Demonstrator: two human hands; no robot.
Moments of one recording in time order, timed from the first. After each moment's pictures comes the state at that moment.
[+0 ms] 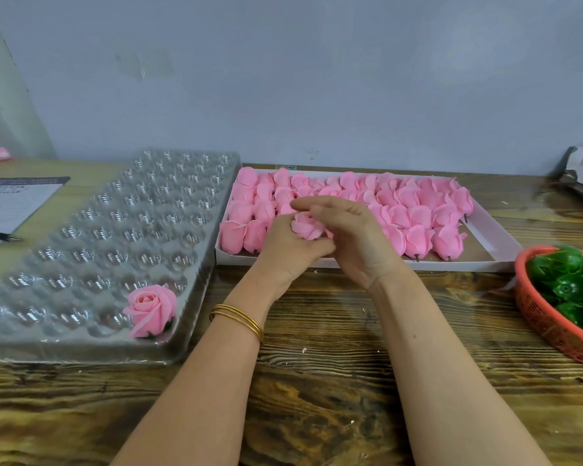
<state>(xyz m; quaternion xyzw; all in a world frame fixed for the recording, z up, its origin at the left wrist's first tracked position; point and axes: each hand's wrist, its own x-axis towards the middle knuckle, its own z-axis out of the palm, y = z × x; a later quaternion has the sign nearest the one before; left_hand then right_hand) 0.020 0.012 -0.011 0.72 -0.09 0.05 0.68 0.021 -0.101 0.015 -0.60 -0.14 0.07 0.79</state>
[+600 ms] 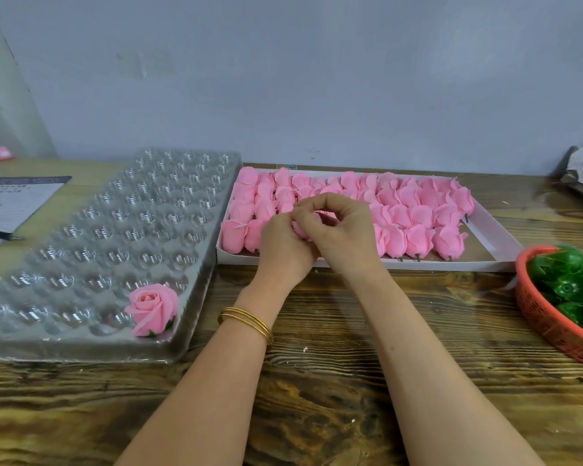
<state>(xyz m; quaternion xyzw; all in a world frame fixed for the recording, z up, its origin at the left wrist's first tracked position) 0.020 0.010 -0.009 0.82 -0.06 0.19 0.53 0.016 -0.080 0.011 -0.74 -0.13 -0.16 0.64</state>
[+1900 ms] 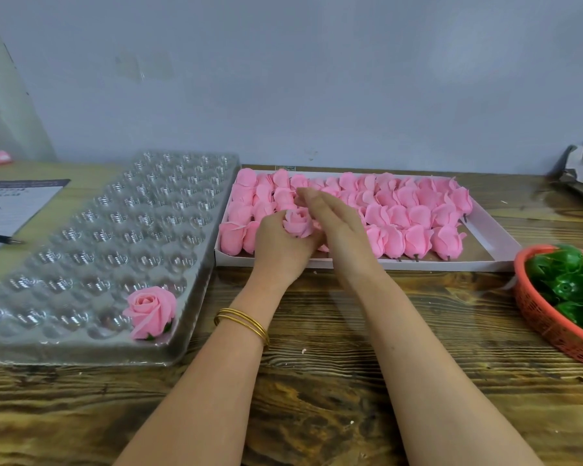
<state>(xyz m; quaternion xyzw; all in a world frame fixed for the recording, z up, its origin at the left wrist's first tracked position) 0.025 0.012 -0.010 0.79 -0.04 0.17 0.59 0.017 -0.084 0.010 -0.71 -0.10 -0.05 0.70</state>
